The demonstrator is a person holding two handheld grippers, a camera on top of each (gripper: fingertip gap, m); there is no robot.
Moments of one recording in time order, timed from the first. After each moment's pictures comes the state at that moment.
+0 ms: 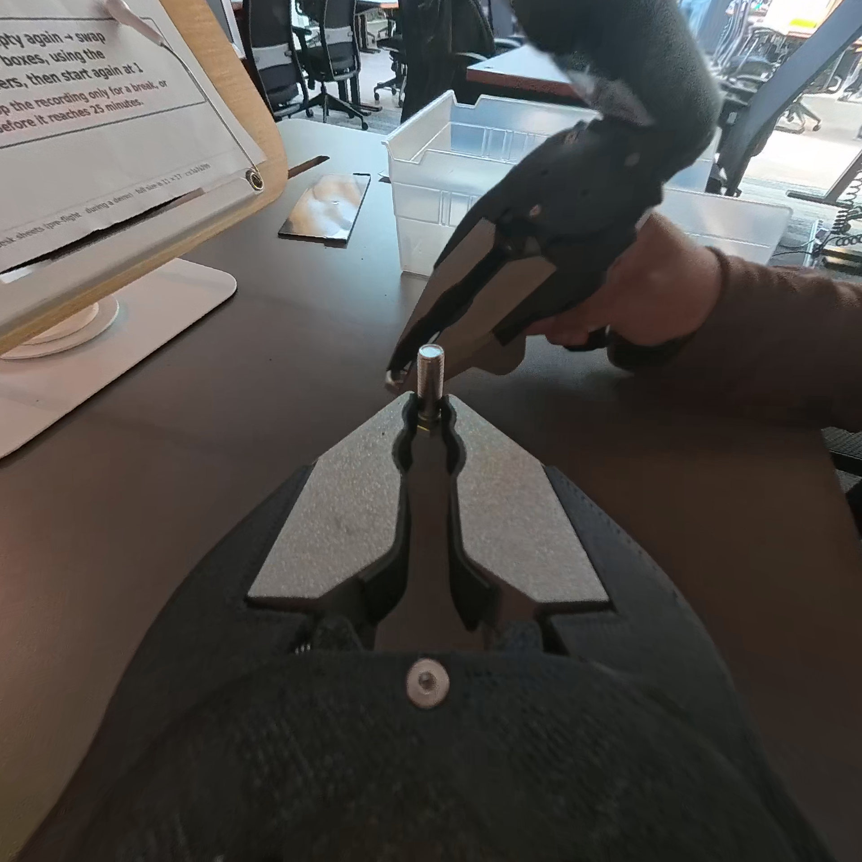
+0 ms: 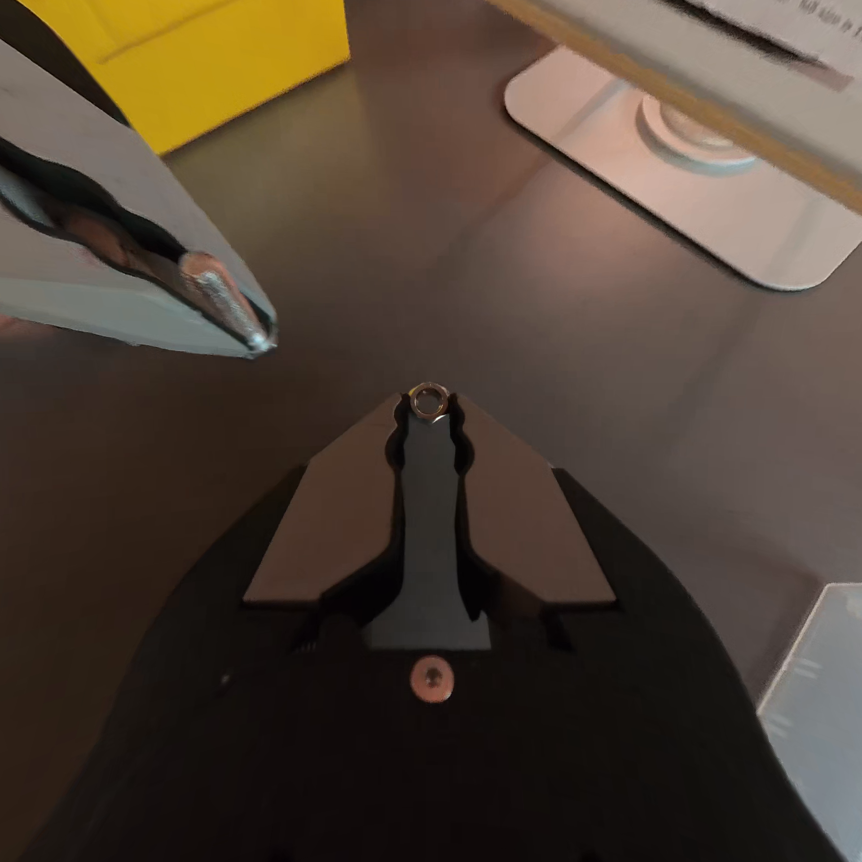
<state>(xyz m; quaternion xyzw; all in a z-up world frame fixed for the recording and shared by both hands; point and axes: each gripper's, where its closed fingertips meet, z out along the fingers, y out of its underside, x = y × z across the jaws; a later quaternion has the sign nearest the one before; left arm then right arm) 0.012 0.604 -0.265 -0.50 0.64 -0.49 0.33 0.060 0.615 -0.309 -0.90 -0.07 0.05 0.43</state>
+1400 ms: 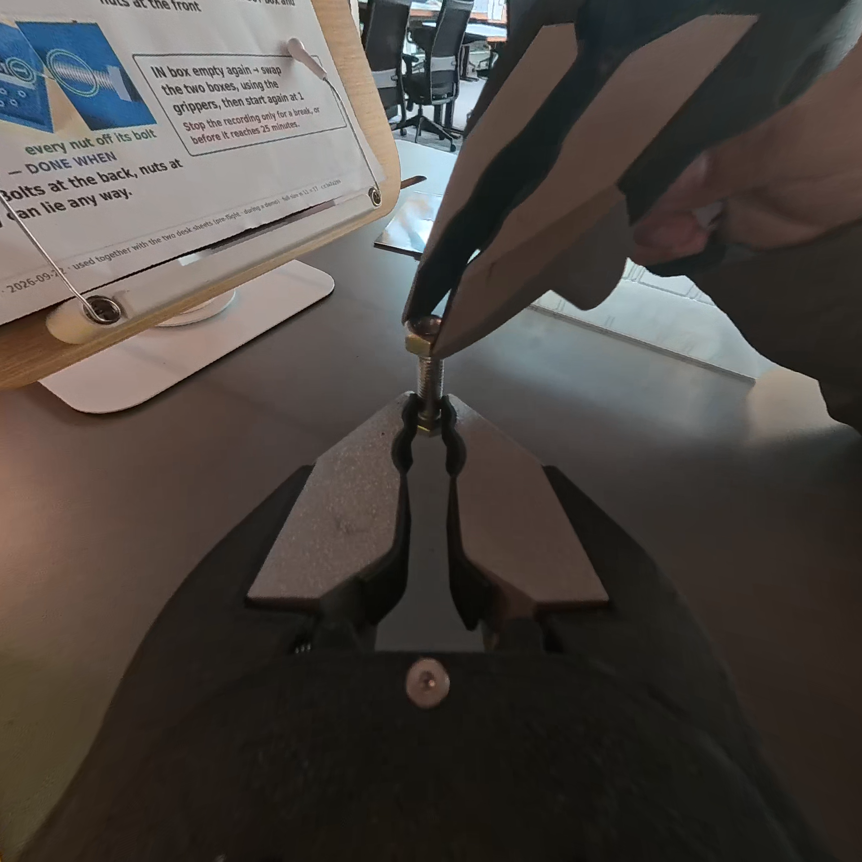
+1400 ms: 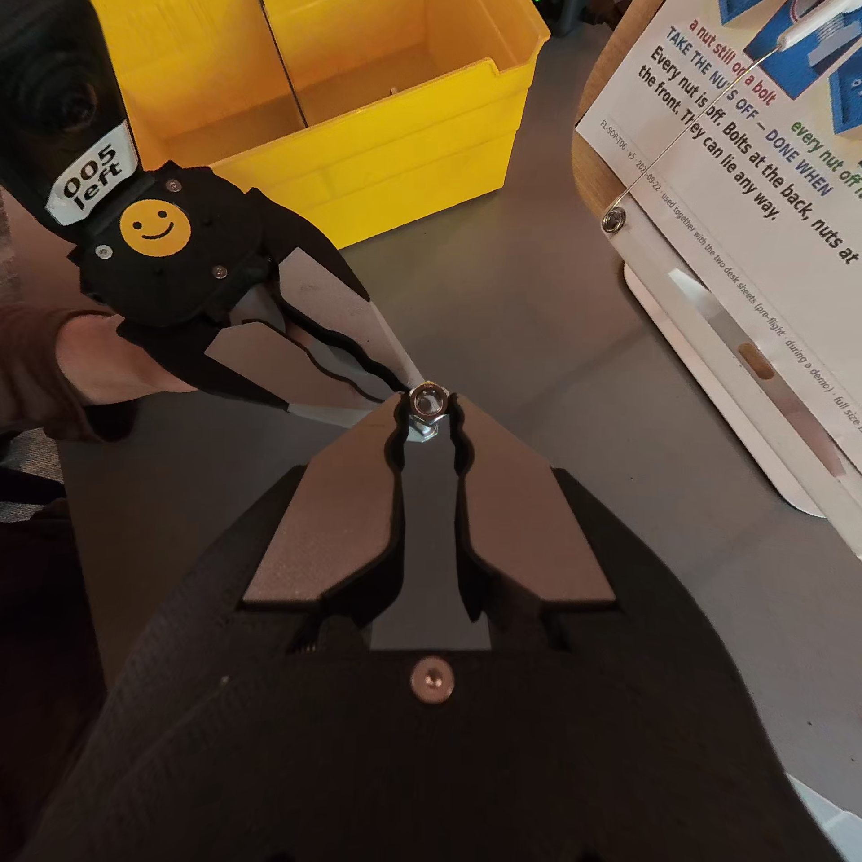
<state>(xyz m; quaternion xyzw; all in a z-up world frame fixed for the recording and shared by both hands) 0.014 0.645 -0.256 -0.56 0.58 -0.46 0.37 0.006 0.656 -0.229 -0.90 -0.19 0.12 0.37</state>
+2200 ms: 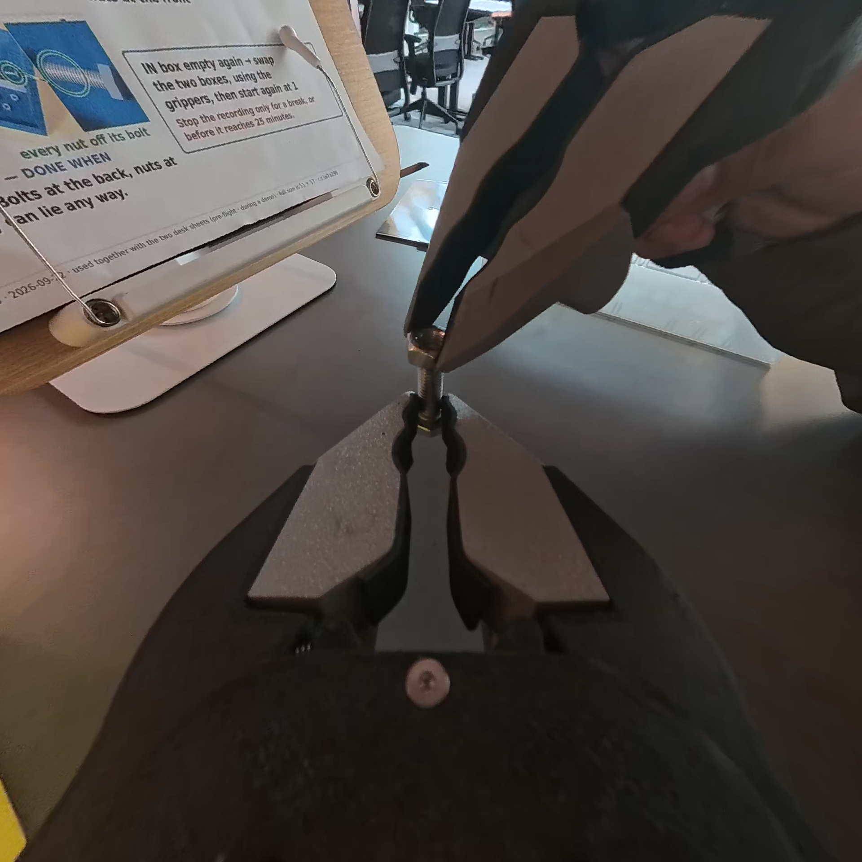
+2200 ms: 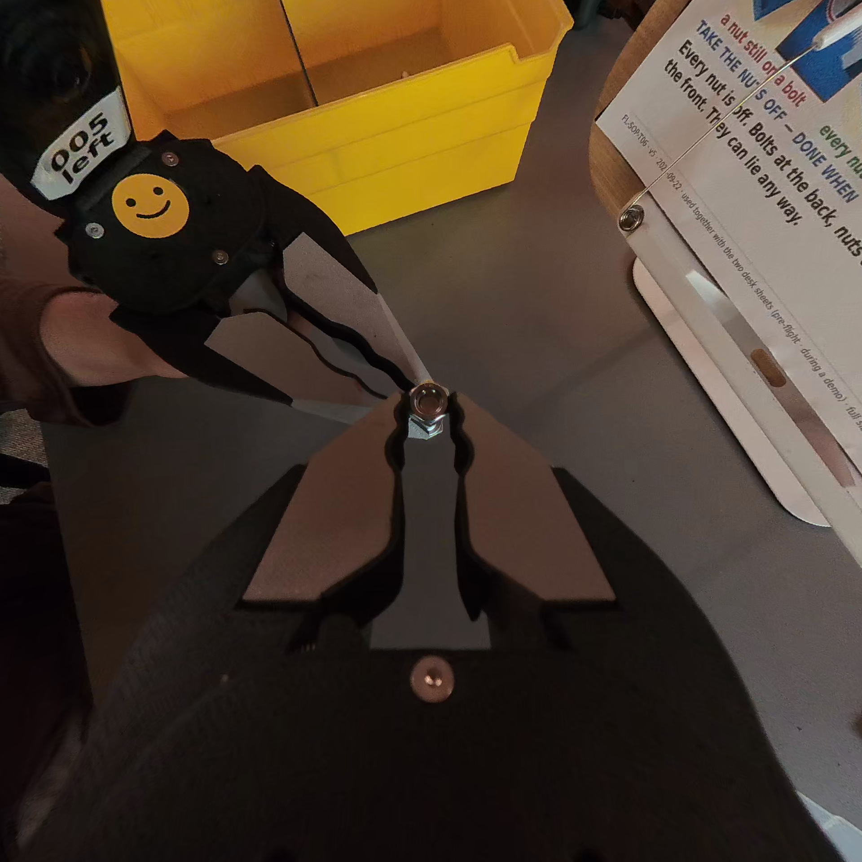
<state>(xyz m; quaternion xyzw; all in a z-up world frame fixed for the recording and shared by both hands) 0.013 0.644 -0.258 -0.56 0.59 -0.45 0.38 0.002 0.653 -0.233 -0.90 -0.21 0.11 0.37</state>
